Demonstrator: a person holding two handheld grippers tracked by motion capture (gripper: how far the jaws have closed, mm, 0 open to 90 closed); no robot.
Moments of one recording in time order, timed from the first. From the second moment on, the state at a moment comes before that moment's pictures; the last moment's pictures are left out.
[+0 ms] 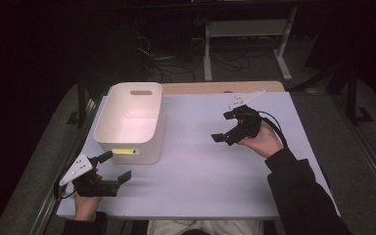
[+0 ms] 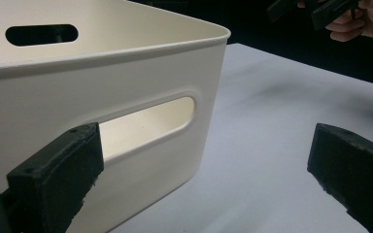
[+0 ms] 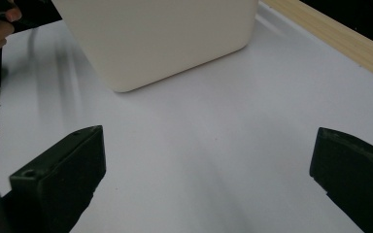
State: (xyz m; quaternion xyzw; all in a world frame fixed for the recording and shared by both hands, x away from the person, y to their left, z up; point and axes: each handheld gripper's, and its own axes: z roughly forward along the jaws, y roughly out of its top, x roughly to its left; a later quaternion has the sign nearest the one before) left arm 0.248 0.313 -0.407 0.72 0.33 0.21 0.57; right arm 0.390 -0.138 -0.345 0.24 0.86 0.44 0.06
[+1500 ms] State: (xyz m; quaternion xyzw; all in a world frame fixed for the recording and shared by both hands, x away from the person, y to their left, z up) left arm 0.247 0.313 -0.407 0.72 0.33 0.21 0.57; right arm 0.345 -0.214 -0.390 0.31 0.82 0.47 0.07
